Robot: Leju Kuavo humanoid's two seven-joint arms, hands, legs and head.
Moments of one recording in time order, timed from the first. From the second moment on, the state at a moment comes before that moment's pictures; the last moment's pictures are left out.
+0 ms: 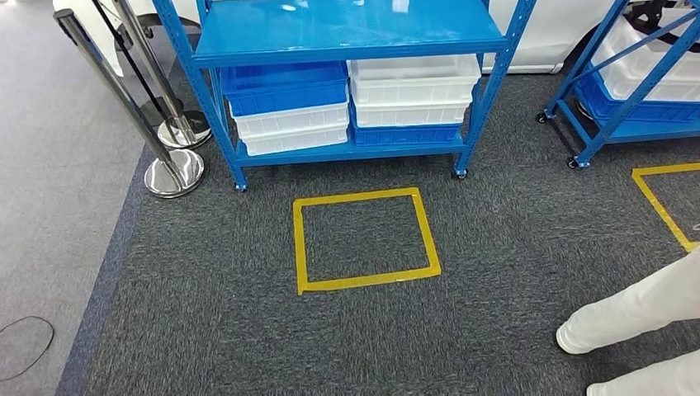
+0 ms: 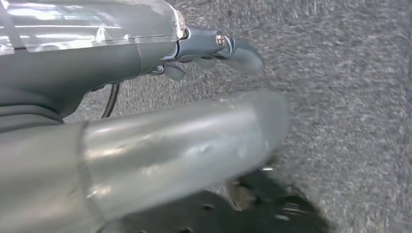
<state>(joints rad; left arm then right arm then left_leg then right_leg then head) -0.06 -0.28 1.39 -0.50 -1.33 -0.09 -0.22 -0.05 0.34 -1.32 -0.55 1.21 0.07 0.13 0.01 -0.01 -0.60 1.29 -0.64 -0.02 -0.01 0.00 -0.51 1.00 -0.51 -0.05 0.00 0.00</state>
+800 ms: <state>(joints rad) -0.05 -0.29 1.37 -0.52 -1.34 -0.09 -0.21 -0.04 0.34 -1.32 -0.55 1.22 0.07 0.13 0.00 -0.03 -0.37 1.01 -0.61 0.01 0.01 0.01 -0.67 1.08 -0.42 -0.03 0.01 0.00</state>
